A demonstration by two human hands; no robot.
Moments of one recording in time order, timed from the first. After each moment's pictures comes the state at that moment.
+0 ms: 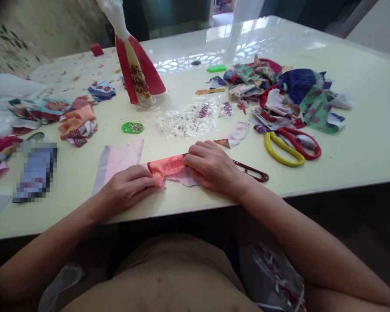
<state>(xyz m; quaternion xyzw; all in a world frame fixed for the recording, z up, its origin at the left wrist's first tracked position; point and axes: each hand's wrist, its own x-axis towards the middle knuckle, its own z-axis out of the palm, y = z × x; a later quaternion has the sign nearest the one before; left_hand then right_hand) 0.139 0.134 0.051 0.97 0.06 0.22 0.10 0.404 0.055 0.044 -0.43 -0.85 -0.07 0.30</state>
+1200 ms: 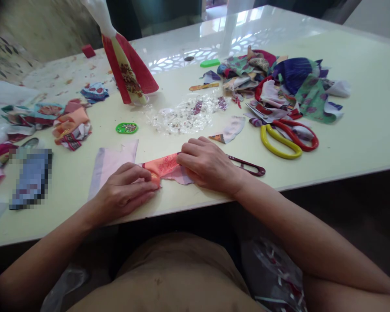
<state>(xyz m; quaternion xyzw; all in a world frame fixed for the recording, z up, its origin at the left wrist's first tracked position) 0.140 0.131 0.057 0.97 0.06 0.19 0.10 0.403 0.053 0.046 -0.45 -0.84 -0.09 0.28</state>
